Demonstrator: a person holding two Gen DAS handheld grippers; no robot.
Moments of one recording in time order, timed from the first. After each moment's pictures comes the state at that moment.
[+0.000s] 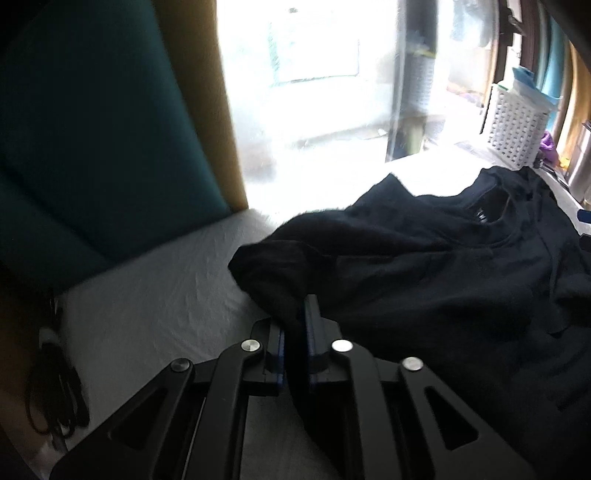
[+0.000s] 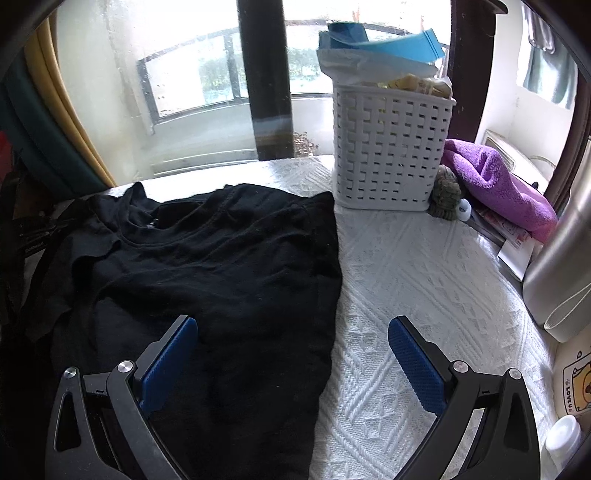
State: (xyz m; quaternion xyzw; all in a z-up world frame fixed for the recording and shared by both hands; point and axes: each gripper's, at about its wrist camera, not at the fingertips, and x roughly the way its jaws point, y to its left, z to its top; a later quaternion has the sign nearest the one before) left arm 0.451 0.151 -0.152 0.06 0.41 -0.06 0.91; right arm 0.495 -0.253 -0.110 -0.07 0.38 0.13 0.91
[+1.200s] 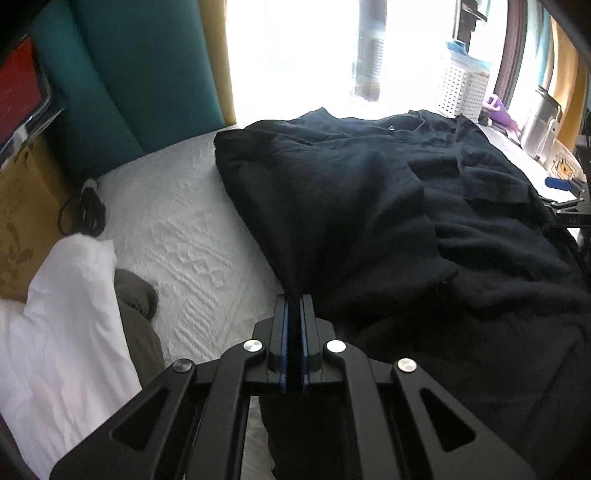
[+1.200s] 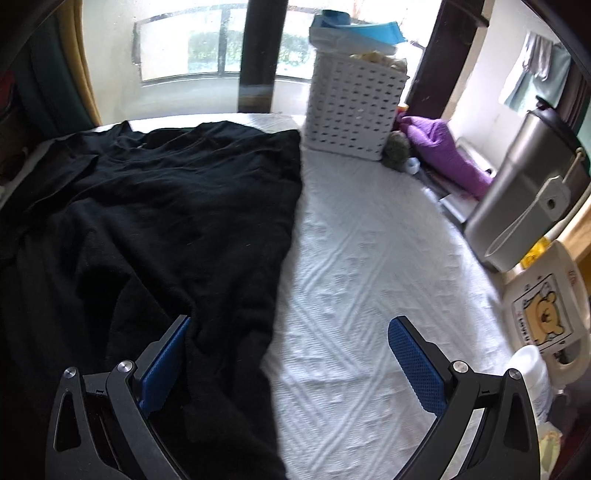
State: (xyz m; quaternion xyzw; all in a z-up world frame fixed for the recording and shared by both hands) left arm 0.293 0.126 -0.160 0.03 0.44 -0.06 0.90; right arm 0.428 -0.267 -0.130 -0.16 0.39 0.05 0.91
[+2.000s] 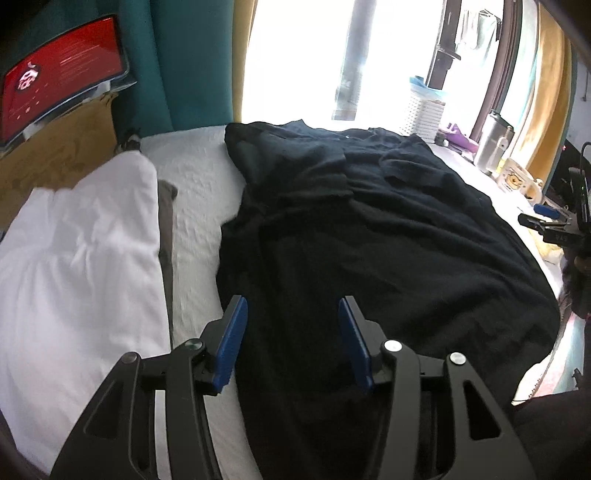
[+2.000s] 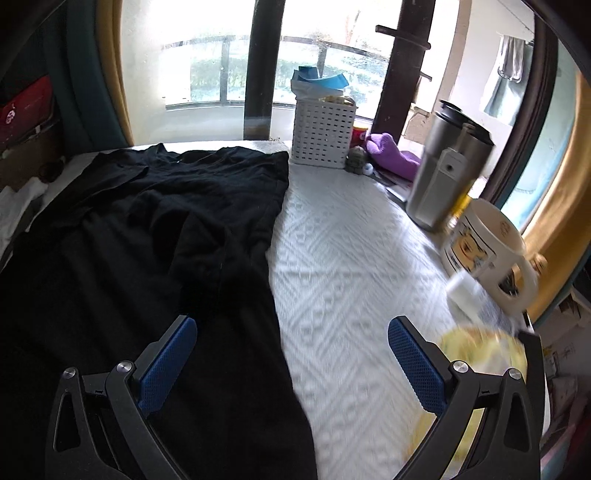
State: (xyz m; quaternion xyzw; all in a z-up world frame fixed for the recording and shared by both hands) left arm 0.143 0.107 -0.141 -0.05 0.40 -0.06 0.91; right arm 0.289 -0.308 -0.095 -0.13 0.35 0.07 0.93
